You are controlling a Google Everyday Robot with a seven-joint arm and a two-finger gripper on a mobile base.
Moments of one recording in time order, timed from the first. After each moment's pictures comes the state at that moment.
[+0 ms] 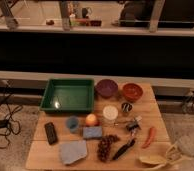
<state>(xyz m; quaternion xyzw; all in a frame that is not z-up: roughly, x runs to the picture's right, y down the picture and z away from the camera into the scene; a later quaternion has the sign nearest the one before) 0.381 0.349 0.705 -0.44 -0.31 0.05 0.84</state>
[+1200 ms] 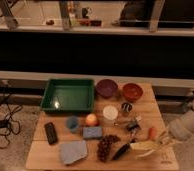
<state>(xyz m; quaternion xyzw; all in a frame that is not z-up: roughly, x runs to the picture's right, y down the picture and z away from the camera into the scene) 0.319 0.251 0.682 -0.39 -0.34 -0.03 0.86</state>
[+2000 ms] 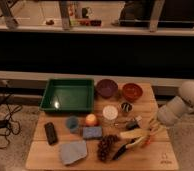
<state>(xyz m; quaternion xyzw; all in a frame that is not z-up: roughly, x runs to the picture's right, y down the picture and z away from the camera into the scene) 0.277 0.202 0.698 -0.38 -0.36 -0.06 0.85</state>
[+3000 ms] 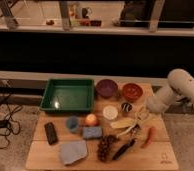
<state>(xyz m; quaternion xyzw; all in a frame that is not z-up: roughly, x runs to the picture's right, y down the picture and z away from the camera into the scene) 0.211 0.133 0.702 -0.34 -0.38 -0.12 0.85</state>
